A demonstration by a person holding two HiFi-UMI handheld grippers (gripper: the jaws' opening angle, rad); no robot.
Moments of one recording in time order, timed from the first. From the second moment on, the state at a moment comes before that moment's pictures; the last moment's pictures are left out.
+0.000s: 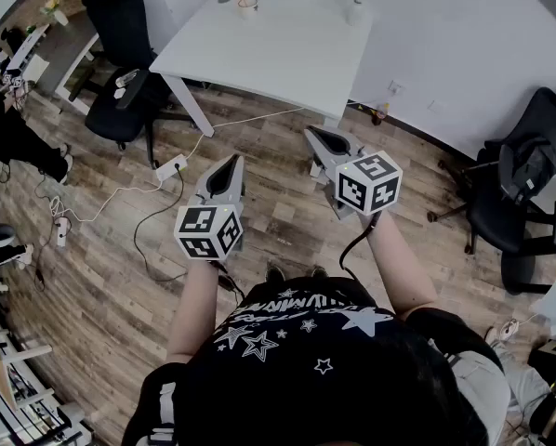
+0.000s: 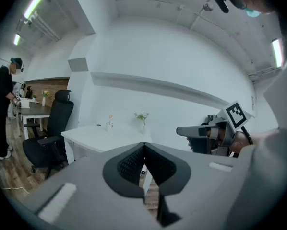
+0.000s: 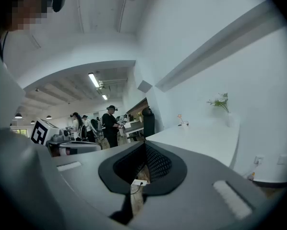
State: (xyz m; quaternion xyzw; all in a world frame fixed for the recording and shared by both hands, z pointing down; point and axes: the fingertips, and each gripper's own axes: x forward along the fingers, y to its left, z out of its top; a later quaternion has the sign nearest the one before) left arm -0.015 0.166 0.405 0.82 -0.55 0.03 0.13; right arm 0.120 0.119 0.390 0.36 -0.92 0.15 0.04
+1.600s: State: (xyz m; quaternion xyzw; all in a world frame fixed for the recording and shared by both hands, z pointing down) left arm -0.111 0.151 0.425 0.82 -0.56 0.04 0.15; right arm 0.047 0.100 0.400 0.39 -0.90 0.16 0.04
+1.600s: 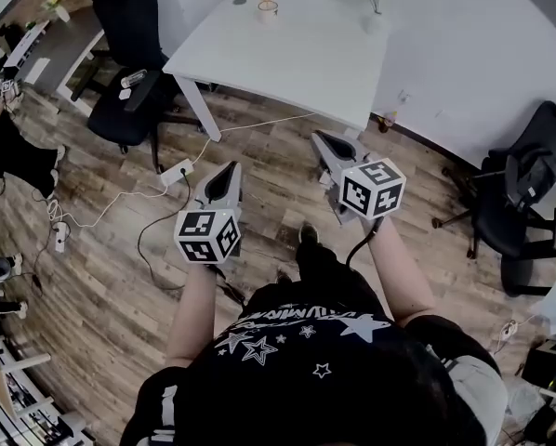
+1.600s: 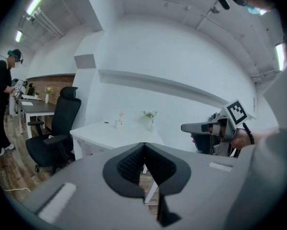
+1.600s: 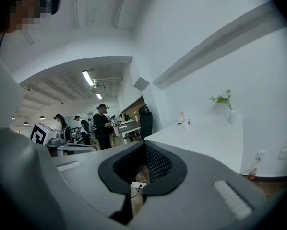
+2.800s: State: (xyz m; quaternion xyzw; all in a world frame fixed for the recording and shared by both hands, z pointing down) left arm -0.133 -0.147 0.441 0.78 -0.60 0.06 0.16; right arm 0.030 -0.221 0.439 0.35 -0.91 0.20 0.05
